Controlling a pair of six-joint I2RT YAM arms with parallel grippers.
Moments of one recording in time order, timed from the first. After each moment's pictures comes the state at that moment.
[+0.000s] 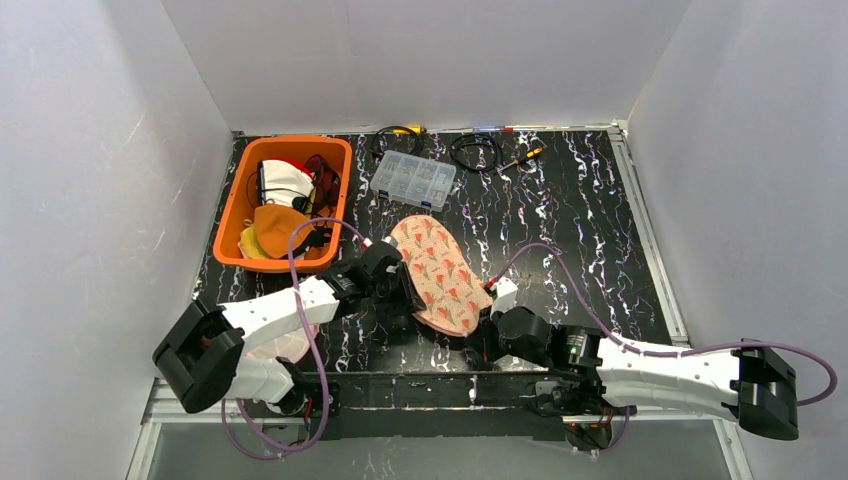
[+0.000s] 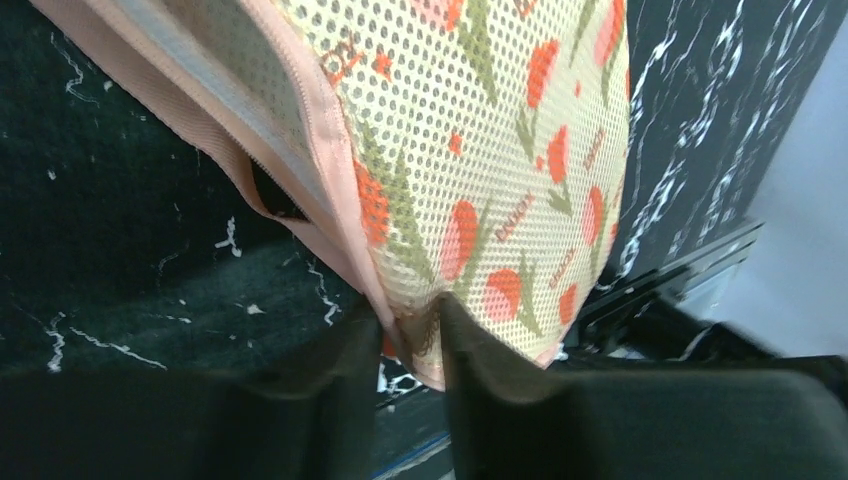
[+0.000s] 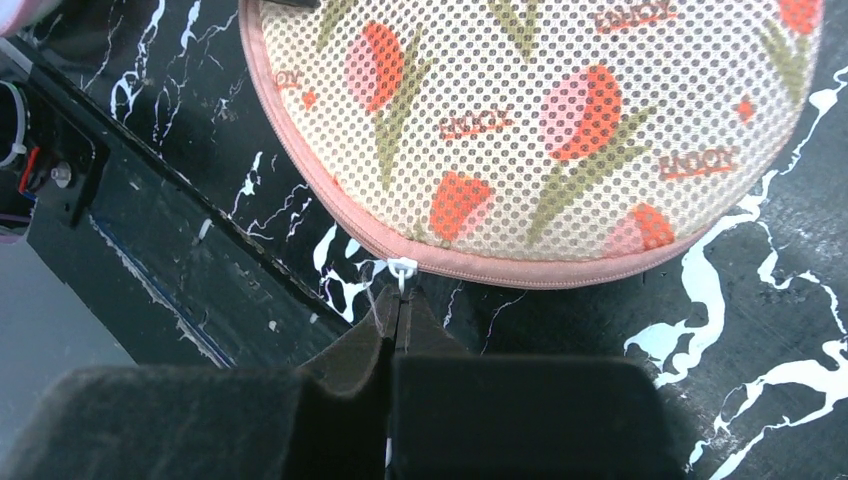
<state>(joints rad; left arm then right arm) -0.81 1.31 0.69 -0.27 0.09 -1.03 1.26 0.79 0.32 -0.15 0.25 0.73</state>
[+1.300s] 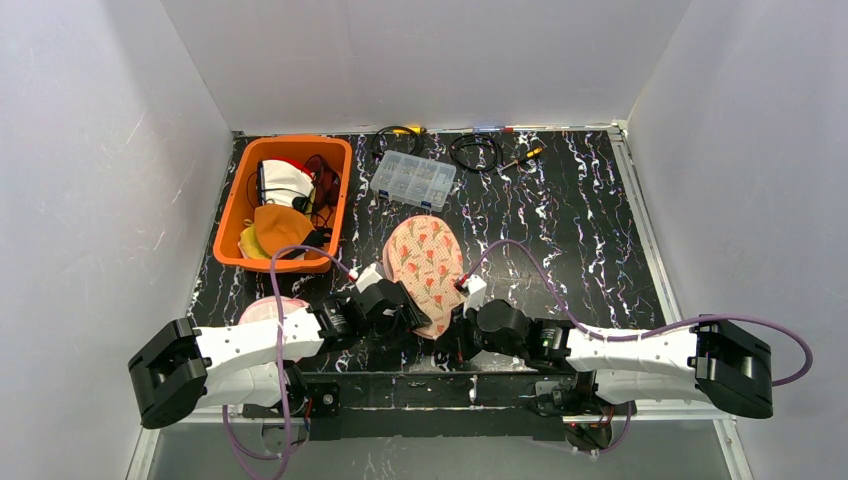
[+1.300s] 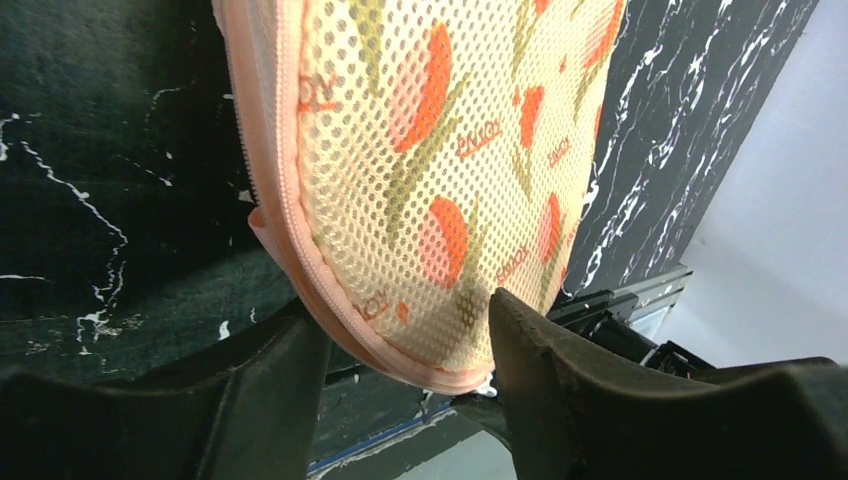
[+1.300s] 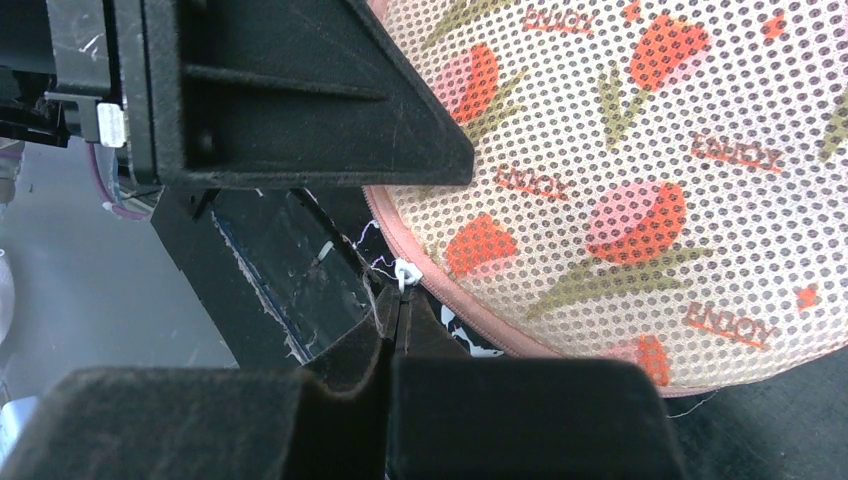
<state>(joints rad) -1.05 1.12 0.53 -0.25 -0.16 -1.40 1.27 1.06 0.38 0.15 0.08 0.72</state>
